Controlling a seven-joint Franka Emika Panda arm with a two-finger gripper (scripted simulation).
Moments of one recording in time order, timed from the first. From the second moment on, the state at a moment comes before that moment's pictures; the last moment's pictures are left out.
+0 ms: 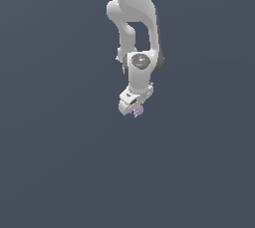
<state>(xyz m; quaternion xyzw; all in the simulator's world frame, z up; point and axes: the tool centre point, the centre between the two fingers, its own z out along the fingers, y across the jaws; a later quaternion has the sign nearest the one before) -0.092 0.047 0.052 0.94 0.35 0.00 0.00</state>
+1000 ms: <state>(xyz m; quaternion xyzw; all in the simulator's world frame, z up) -0.107 0.036 0.177 0.93 0.36 0.00 0.00</state>
